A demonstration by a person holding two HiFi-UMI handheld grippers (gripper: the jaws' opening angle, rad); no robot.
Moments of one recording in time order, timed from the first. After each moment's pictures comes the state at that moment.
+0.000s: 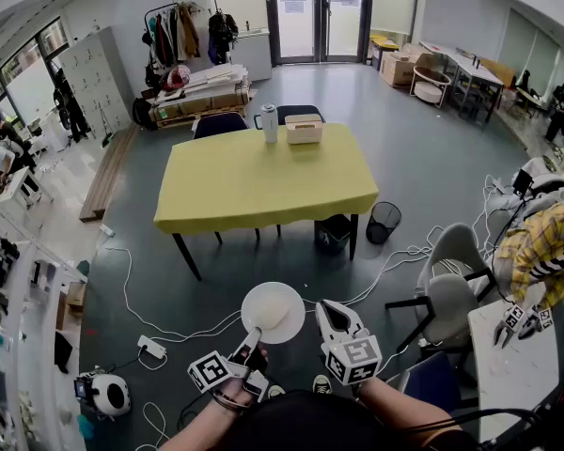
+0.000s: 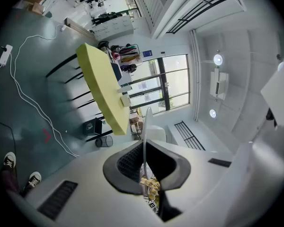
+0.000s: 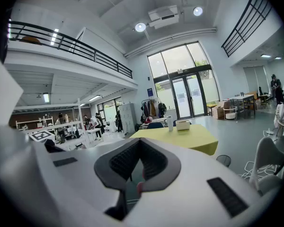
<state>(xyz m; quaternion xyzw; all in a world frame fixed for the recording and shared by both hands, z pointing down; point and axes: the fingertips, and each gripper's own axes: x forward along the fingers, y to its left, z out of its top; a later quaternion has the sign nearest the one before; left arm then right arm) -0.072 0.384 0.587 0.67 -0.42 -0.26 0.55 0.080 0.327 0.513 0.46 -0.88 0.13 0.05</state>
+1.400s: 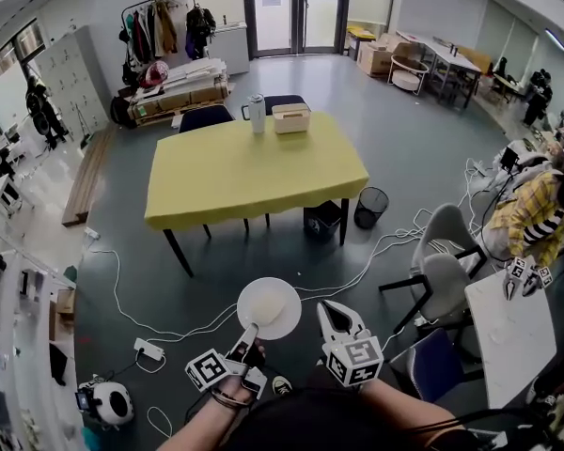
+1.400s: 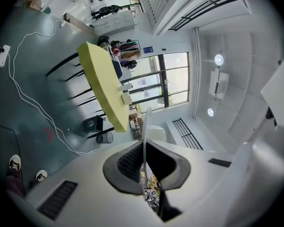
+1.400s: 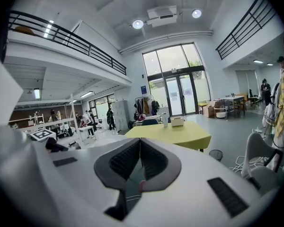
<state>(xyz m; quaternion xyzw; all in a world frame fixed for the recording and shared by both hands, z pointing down) -0.118 0.406 0.588 0.66 -0.37 -0.29 0.58 0.040 0.371 0.522 0.50 -0.85 0.14 0.07</state>
